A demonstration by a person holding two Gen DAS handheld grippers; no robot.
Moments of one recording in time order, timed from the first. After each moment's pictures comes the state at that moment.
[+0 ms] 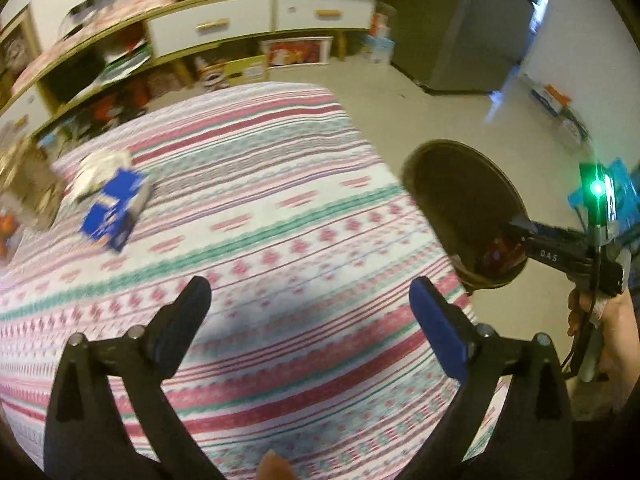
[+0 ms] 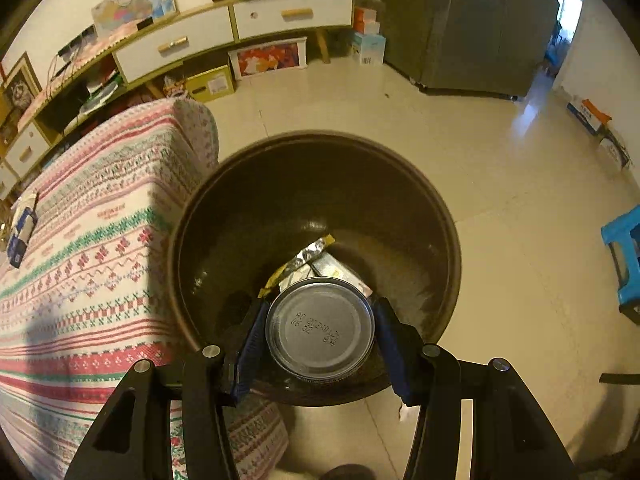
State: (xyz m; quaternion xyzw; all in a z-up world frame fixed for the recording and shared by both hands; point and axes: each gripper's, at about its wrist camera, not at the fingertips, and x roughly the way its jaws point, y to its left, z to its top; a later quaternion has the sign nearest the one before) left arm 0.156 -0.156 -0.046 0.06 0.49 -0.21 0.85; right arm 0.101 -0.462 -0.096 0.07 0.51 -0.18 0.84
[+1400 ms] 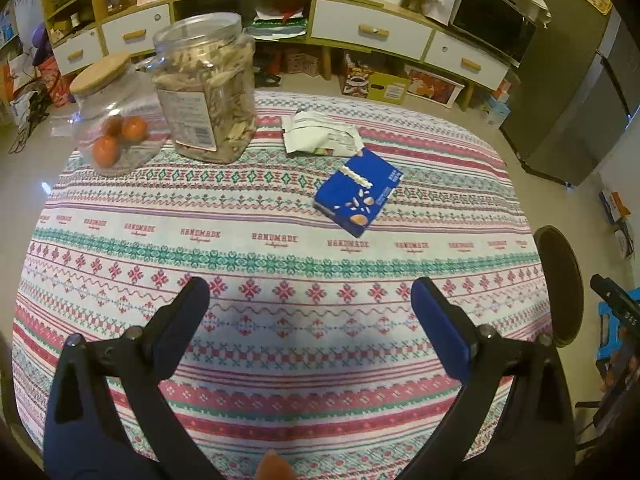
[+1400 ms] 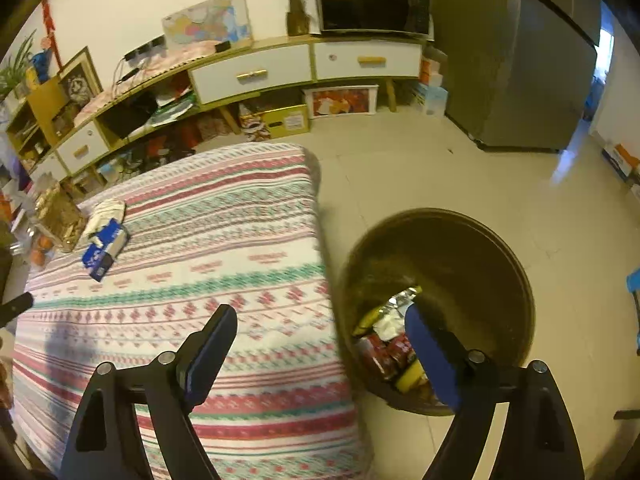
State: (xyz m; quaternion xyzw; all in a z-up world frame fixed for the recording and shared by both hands) left arm 0.195 0.048 -0.054 -0.05 0.49 -0.06 0.87; right arm 0.141 -0.329 -0.034 0.04 0.45 -0.10 0.89
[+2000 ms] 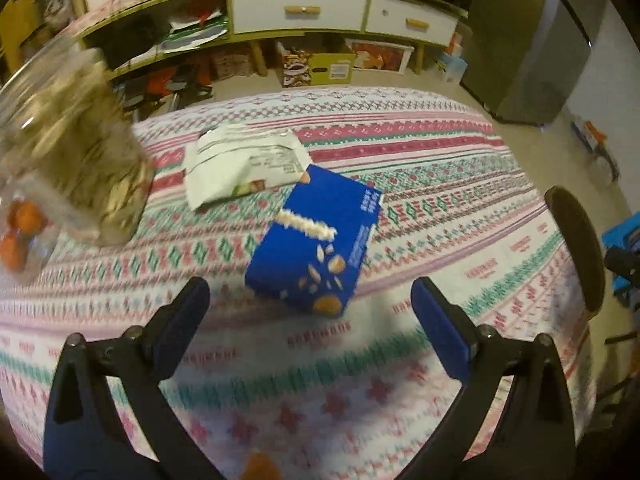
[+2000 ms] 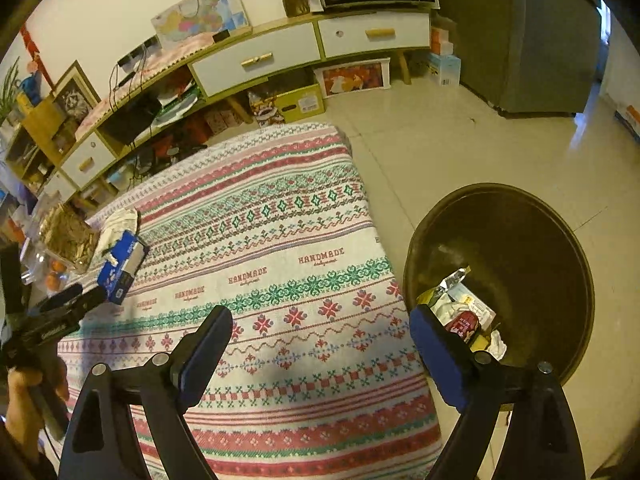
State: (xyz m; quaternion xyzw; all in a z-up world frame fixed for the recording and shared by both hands) left arm 0.285 -0.005 -0.109 0.05 0.49 -0.16 0.86; right arm 0.184 -0.308 -0.069 0.10 0.48 -0.09 0.87
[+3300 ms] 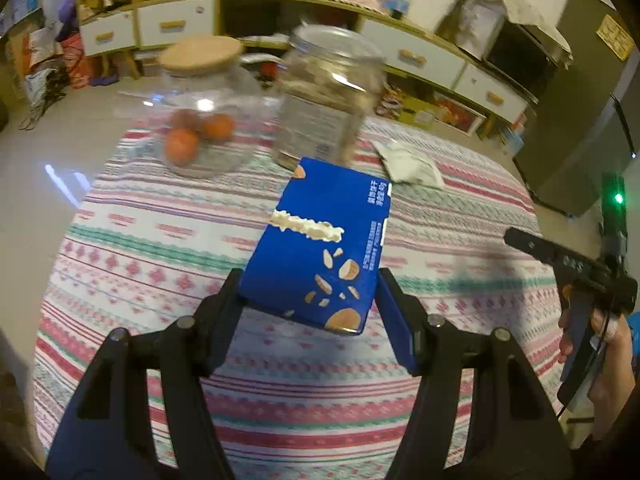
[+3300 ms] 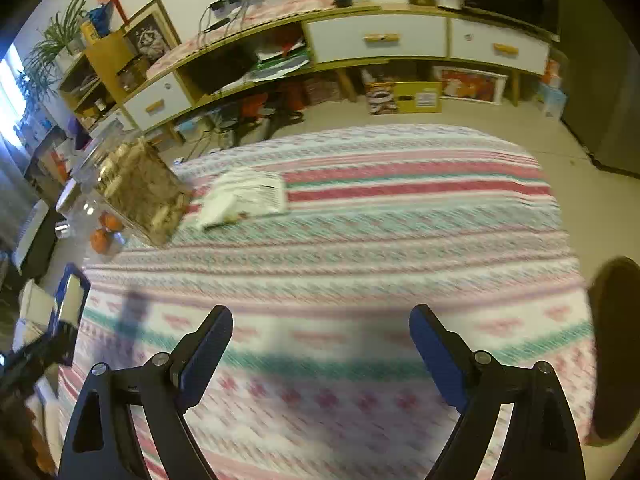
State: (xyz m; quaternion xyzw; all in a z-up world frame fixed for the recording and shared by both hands) left arm 0.199 0.171 -0.055 -0.09 0.47 -0.03 0.88; right arm 0.286 -0.120 -0.090 0.05 0.50 0.04 0.86
